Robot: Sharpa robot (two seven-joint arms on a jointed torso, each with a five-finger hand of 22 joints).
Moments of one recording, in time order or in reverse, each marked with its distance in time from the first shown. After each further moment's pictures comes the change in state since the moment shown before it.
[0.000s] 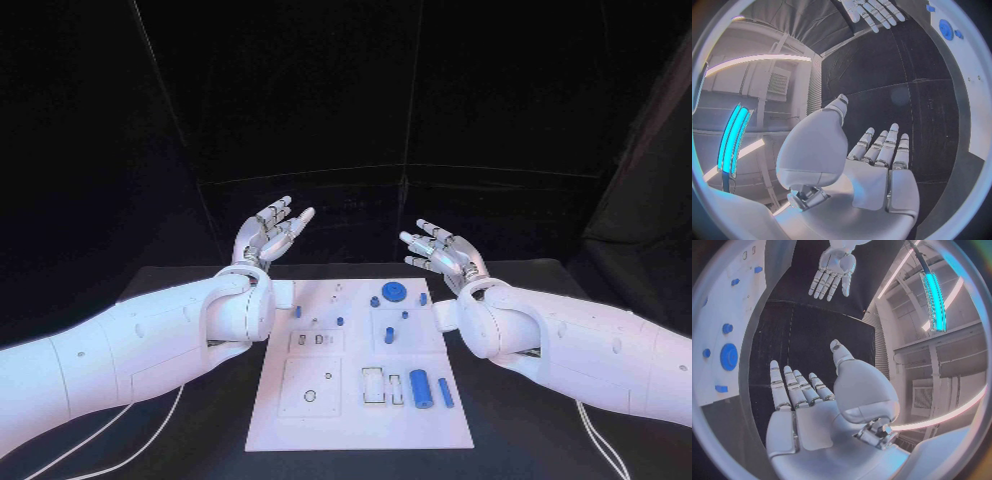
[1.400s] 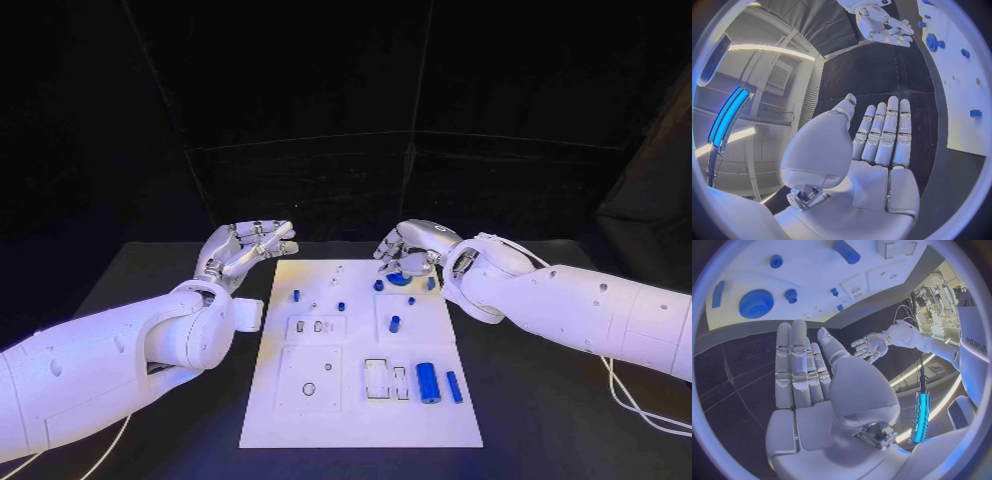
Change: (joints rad) left arm 0.006 -0.164 -0.001 0.179 -0.054 0.179 0.003; left_hand 0.066 0.074 -0.024 -0.107 0.000 0.577 0.081 0.103 0.031 0.698 -0.042 0.119 0.033 0.590 -0.076 0.145 0.051 0.054 0.646 -0.029 0.261 0.081; right arm 0.119 0.013 -0.002 -0.070 -1.295 0.147 -0.364; right_hand 0.170 -0.047 0.080 -0.220 -0.066 0.796 0.028 0.039 0.036 0.824 -0.145 0.031 0.029 1.010 -0.221 0.371 0.273 0.070 0.592 -0.181 0.644 0.325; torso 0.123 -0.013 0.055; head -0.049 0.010
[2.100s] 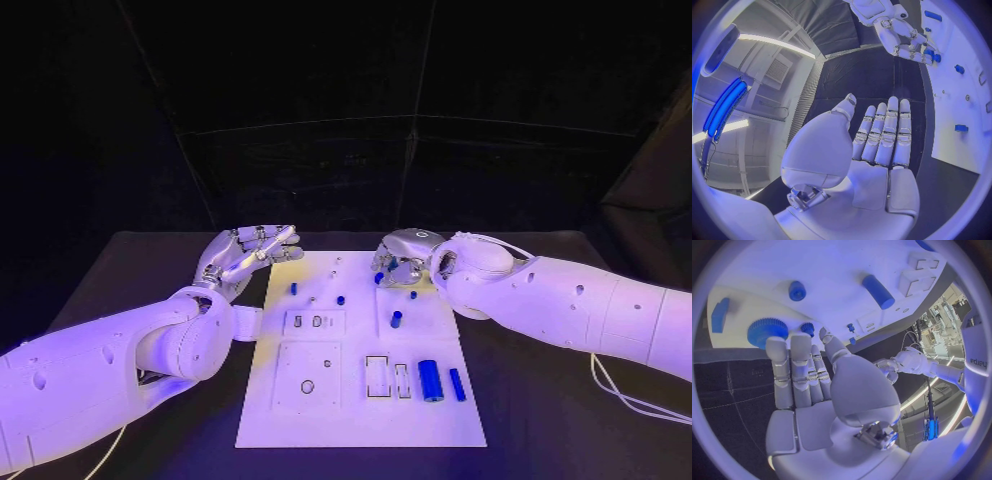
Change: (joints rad) left arm 0.000 -0.011 0.000 0.052 0.010 0.044 -0.010; left_hand -0.004 0.004 -0.003 -0.008 0.000 -0.005 0.004 -0.011 -0.002 -0.006 0.006 -0.012 -0.002 0.000 0.000 -0.010 -0.003 0.000 0.004 0.003 0.000 -0.007; right arm 0.007 0.034 0.001 -0.025 -0.189 0.162 -0.121; right_hand -0.006 -0.006 0.000 0.000 0.000 -0.039 -0.003 0.000 0.000 -0.076 0.005 0.000 0.000 0.004 0.004 0.445 0.360 -0.017 0.047 0.017 0.413 0.427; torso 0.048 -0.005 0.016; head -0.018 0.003
